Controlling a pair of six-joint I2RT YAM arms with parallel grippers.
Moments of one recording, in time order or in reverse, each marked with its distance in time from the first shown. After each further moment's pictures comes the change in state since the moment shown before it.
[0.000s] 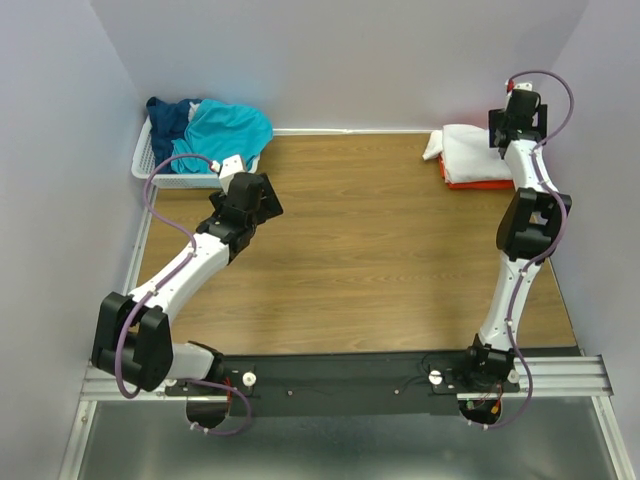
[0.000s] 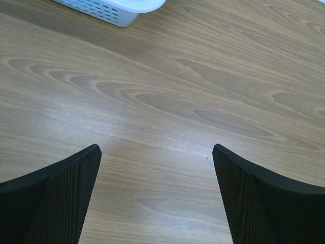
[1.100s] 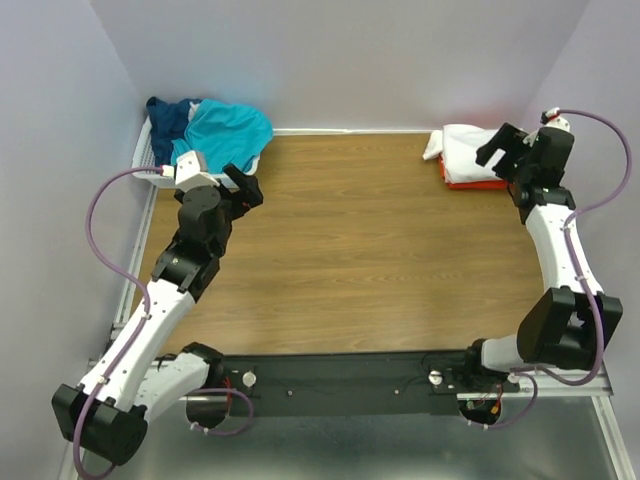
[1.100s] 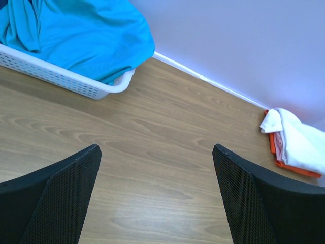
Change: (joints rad) left arm 0.000 -0.407 -0.038 0.053 -0.005 0.015; right arm 0.002 -0.915 -0.883 0.099 -0.465 0.652
